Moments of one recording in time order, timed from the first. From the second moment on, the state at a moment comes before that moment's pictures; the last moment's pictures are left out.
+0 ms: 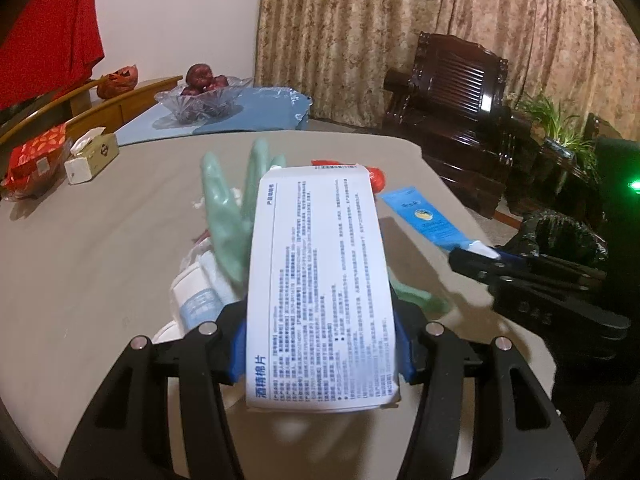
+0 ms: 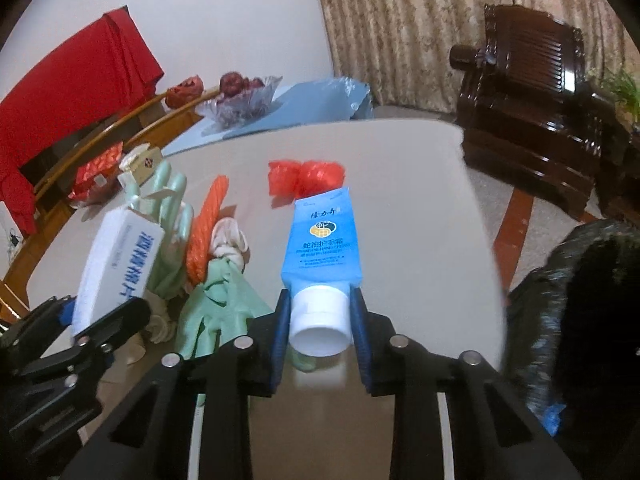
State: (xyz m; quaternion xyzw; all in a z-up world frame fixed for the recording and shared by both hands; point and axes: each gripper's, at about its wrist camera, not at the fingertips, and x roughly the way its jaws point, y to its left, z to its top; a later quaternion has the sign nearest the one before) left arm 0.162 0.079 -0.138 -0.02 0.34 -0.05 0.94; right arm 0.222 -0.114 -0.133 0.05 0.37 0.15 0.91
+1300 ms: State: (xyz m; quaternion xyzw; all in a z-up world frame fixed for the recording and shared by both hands) left arm 0.165 -0.203 -0.134 0.02 0.34 -0.32 0.88; right arm 0.089 -0.354 -0.109 0.11 0.34 -0.08 0.93
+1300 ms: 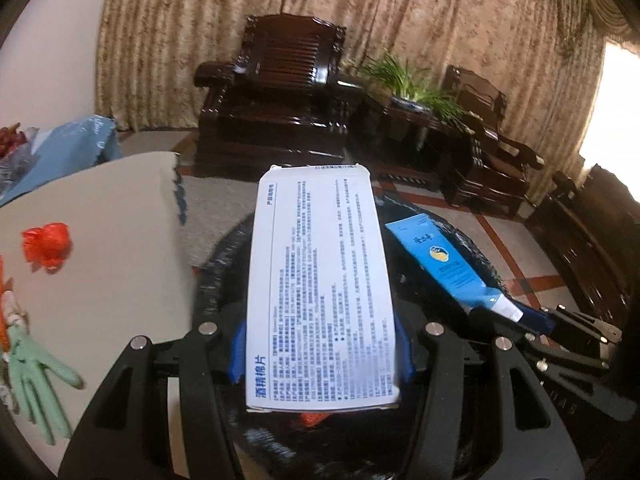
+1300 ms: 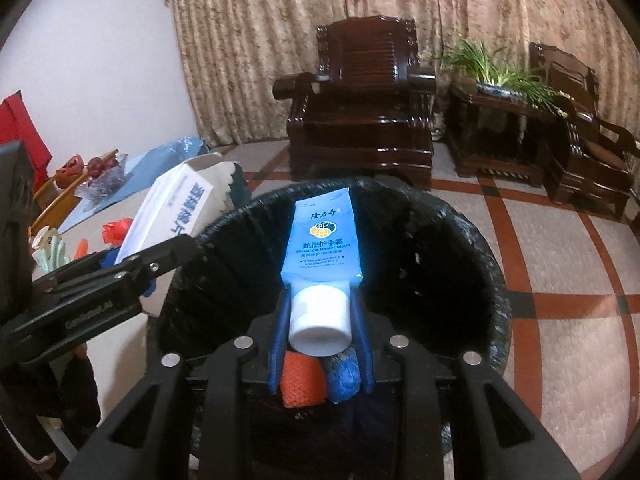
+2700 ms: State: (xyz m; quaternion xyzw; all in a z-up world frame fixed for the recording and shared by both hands) left arm 0.138 0.108 -0.110 -0.01 0.32 0.00 0.95; right arm 0.158 -0.137 -0.093 0.03 0.29 0.13 0.95
